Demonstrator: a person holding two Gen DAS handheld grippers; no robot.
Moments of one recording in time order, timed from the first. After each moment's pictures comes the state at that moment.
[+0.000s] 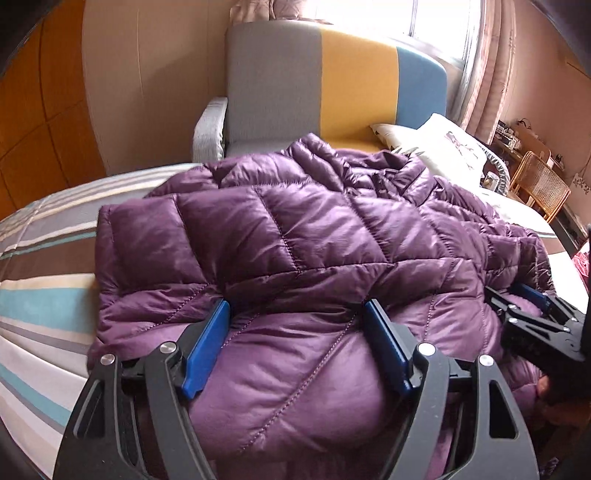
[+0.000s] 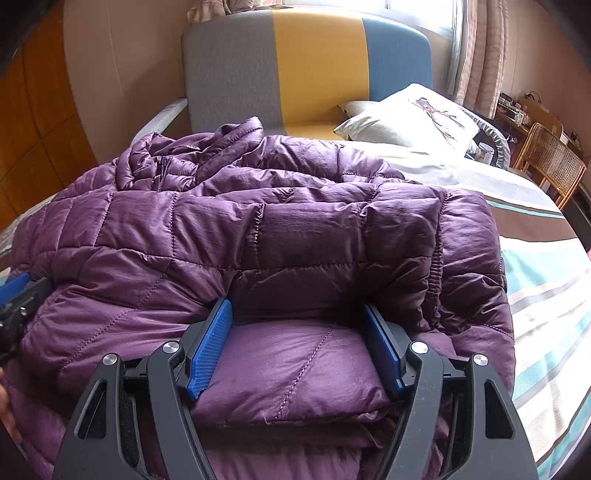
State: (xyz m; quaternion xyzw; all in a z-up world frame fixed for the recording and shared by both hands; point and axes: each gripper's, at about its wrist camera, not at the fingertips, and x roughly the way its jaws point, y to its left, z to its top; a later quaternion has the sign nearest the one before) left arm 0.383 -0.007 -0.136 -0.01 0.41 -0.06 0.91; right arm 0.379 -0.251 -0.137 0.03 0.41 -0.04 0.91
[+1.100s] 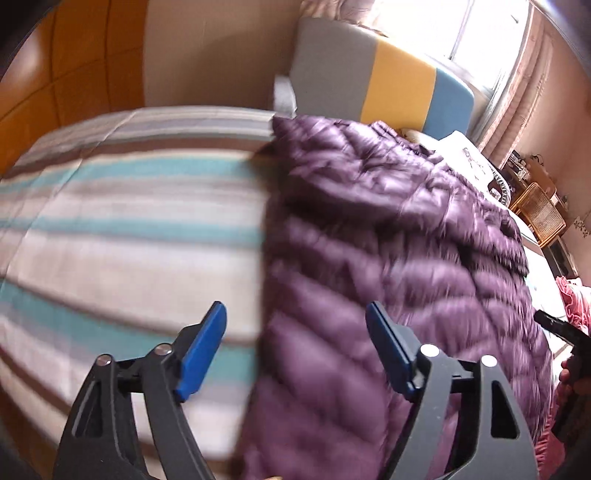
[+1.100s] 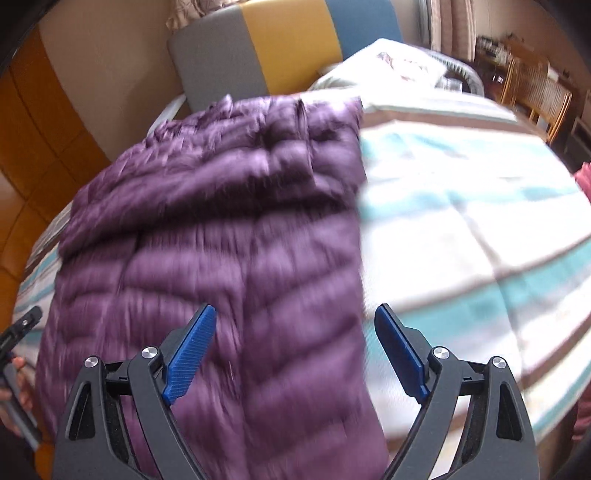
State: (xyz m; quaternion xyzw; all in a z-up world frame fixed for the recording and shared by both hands) left arm 0.211 0.126 -0.129 -0.10 0.44 -0.03 0.89; right arm 0.210 -0.310 -0.124 0.12 0.46 -0.01 0.88
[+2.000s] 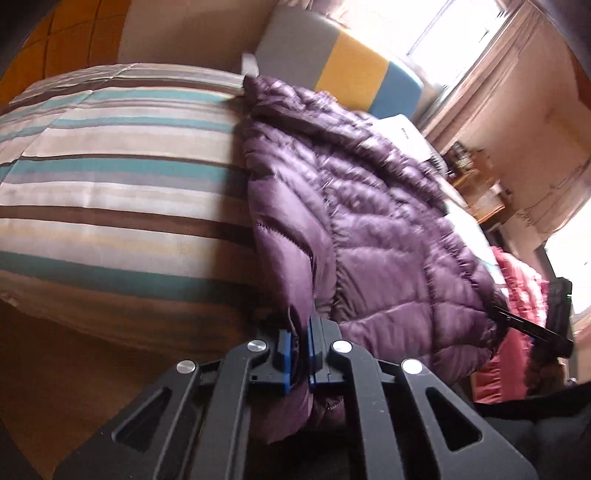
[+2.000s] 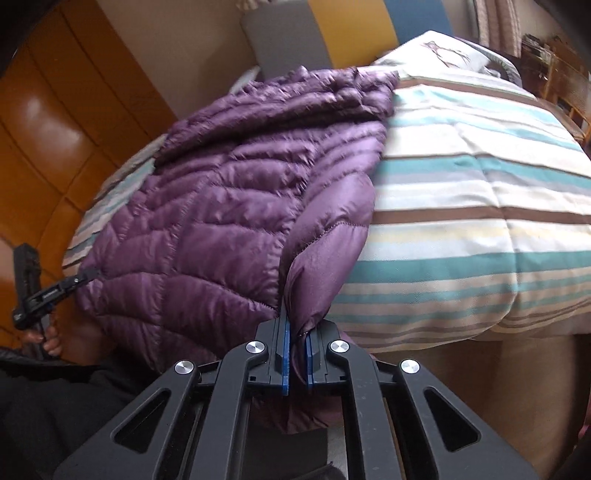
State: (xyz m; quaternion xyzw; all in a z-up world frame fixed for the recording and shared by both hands) left arm 0.056 0.147 -0.123 -0.18 0.44 -0.15 0.87; right arm 0.035 -0.297 -0.098 0.12 0.47 0.13 0.87
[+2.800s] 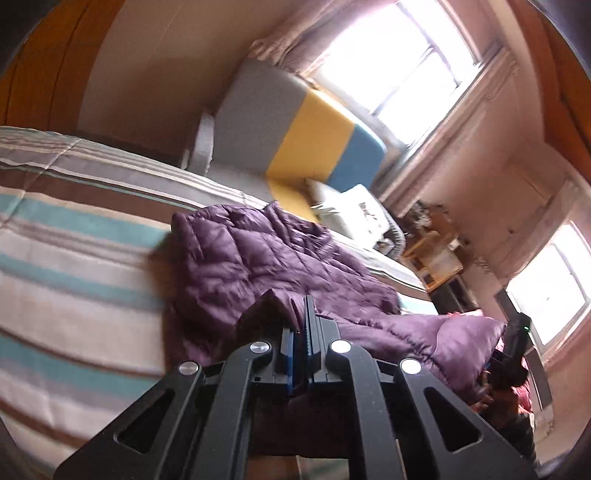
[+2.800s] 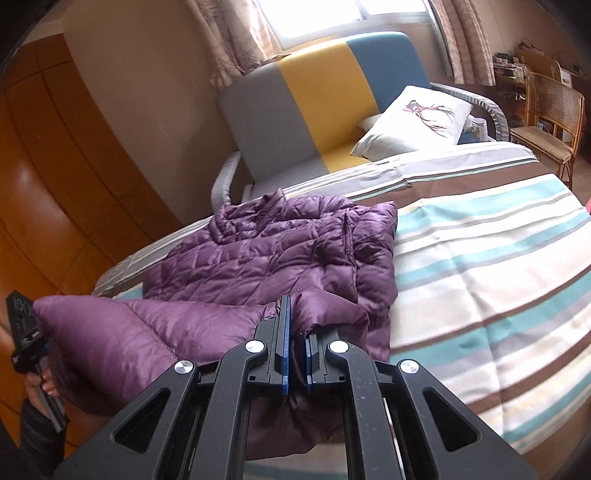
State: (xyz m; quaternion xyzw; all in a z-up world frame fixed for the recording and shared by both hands) left arm 0.252 0.150 -0.034 -0.23 0.35 -0.20 0.89; right arm 0.201 -0.323 -0.034 0.18 0.36 0.07 0.91
